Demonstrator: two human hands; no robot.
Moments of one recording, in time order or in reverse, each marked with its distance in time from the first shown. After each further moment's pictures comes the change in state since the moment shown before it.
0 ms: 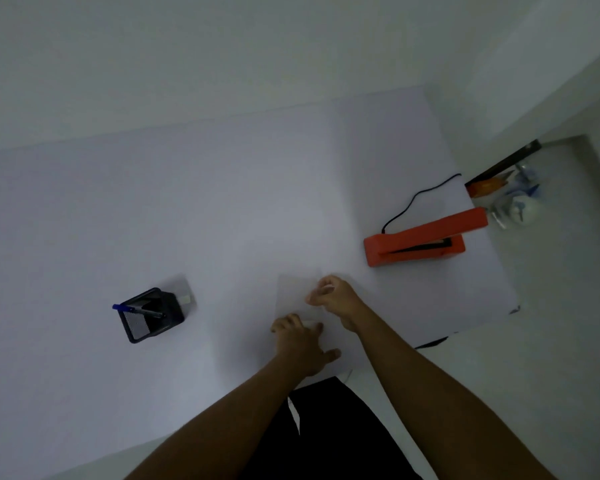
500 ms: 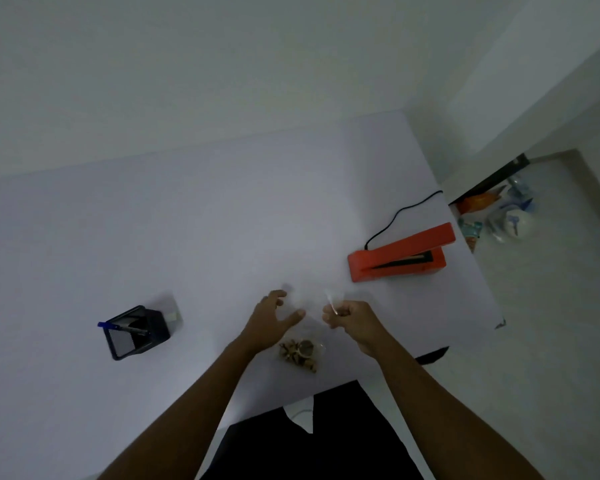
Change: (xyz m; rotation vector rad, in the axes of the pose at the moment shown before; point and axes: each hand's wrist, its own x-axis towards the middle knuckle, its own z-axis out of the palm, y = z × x) left_hand 0.013 -0.046 -0.045 -1.071 0.273 0.002; right_hand -0.037 0.017 -0.063 0.095 0.053 -0.111
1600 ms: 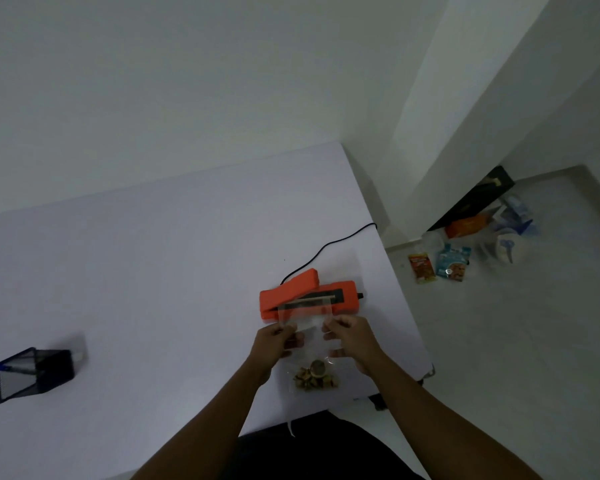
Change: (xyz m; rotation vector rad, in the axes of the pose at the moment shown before) left_hand 0.075 0.157 0.194 -0.621 0.119 -0.269; right_hand 0.041 0.001 -0.234 0.137 -0.032 0.025
